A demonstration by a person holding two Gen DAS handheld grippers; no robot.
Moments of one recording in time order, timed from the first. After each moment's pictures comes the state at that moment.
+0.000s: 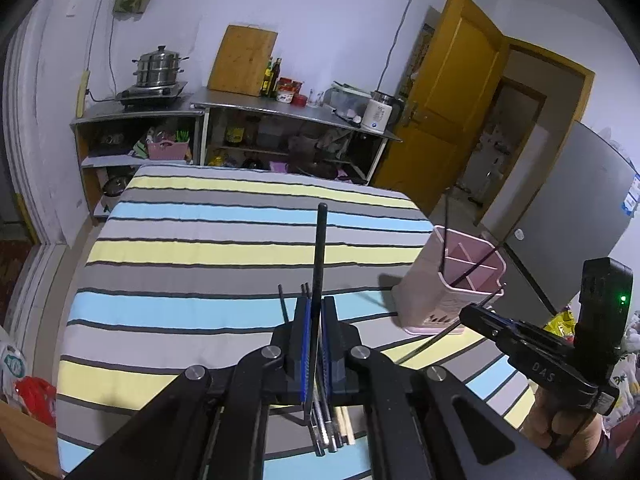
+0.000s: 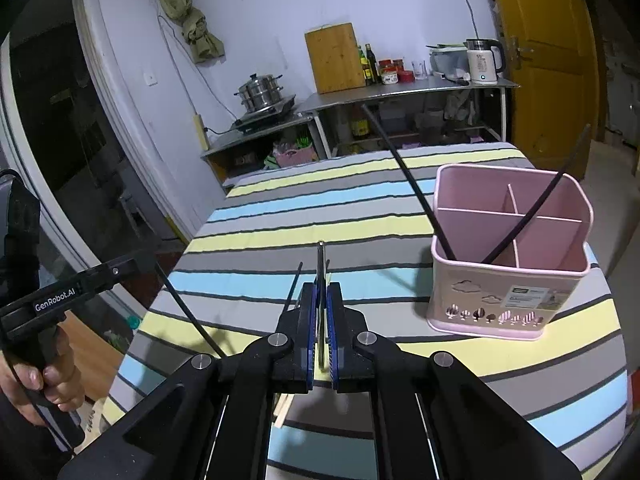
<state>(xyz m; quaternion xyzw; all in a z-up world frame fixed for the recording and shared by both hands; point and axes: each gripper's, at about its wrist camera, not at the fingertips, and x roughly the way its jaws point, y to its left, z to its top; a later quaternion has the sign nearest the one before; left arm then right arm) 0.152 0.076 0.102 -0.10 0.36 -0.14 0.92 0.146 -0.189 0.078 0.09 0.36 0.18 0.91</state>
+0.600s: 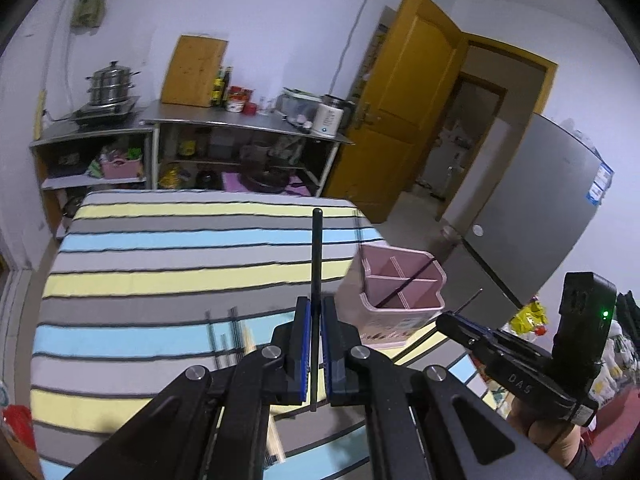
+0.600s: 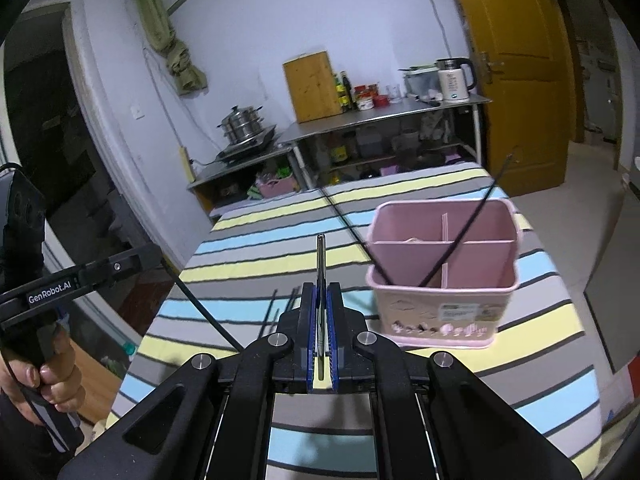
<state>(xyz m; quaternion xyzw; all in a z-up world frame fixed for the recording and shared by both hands) 0.164 0.008 0.145 -0.10 0.34 -0.22 0.91 0.130 -0.245 0.110 0.11 0.32 0.14 0.93</state>
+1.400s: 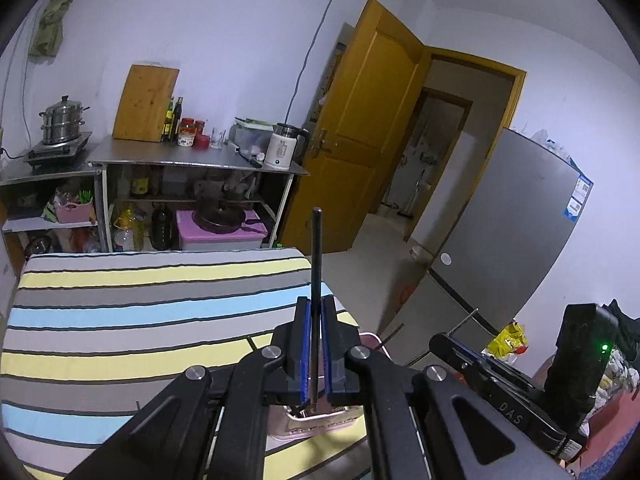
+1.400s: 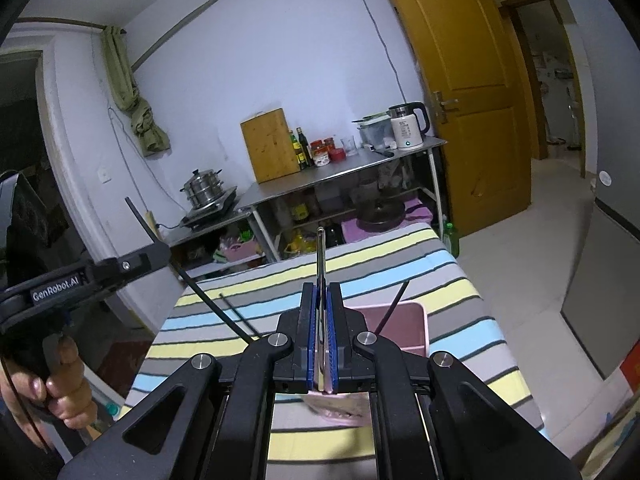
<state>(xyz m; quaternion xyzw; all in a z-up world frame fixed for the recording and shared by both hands) 0.246 -0.088 0.198 -0.10 0.30 -0.27 0.91 0.163 -0.313 0.159 0.14 0.25 0.07 0.96</state>
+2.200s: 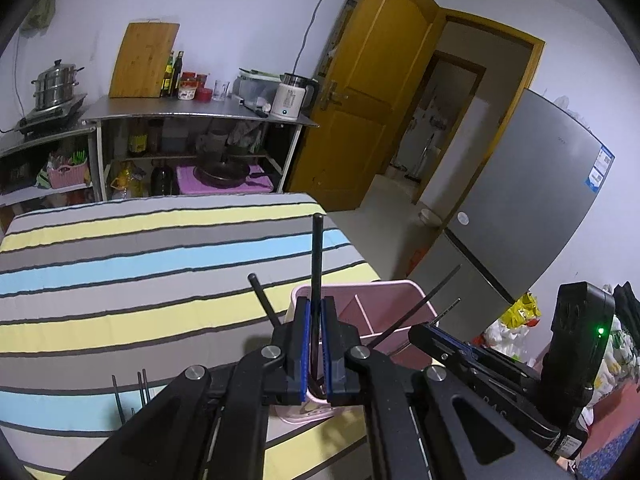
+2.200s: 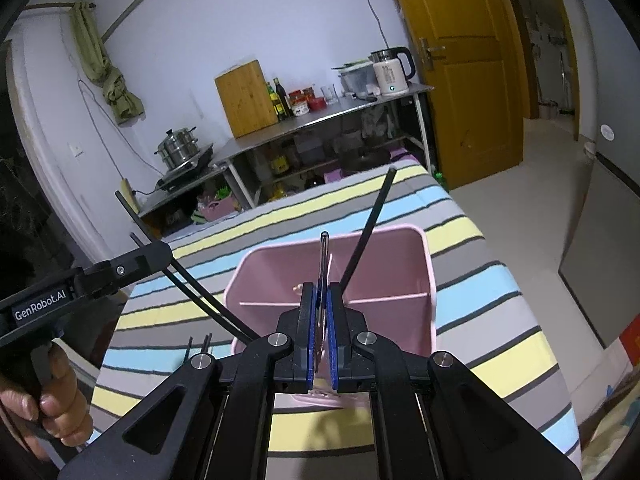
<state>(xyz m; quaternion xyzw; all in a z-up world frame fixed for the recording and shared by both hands) 0.278 -0.111 0.107 -0.08 0.36 -0.27 0.89 0.201 -0.313 0.080 0.15 0.33 0.06 0.93</state>
